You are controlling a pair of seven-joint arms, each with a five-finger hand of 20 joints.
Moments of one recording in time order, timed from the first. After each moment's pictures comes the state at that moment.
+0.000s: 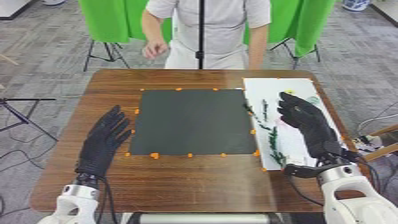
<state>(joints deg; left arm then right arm) 122.9 -70.7 -95.1 -115.8 47.8 -5.7 11.0 -120.9 -66.0 95.5 -125.7 -76.6 3.6 0.8</state>
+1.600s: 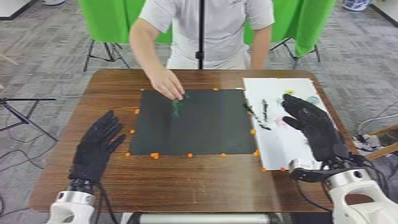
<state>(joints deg) 125.7 -71.7 -96.6 -117.5 47.0 -3.5 10.7 -124.2 -66.1 99.0 -126.9 -71.1 0.4 -0.5</state>
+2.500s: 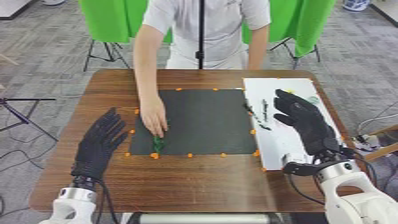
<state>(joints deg) 124.5 -72.0 -96.4 -117.1 46.8 -4.4 10.0 -119.3 -66.1 96.0 -125.0 -71.4 -0.8 1.1</state>
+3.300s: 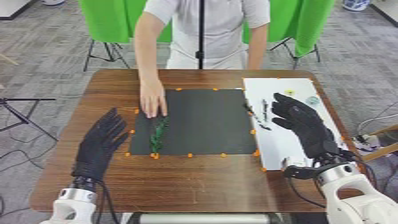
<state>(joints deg) 124.7 -71.7 -96.4 -117.0 46.7 -4.7 10.5 -120.4 -66.3 96.6 -125.1 -71.4 -2.3 1.5</state>
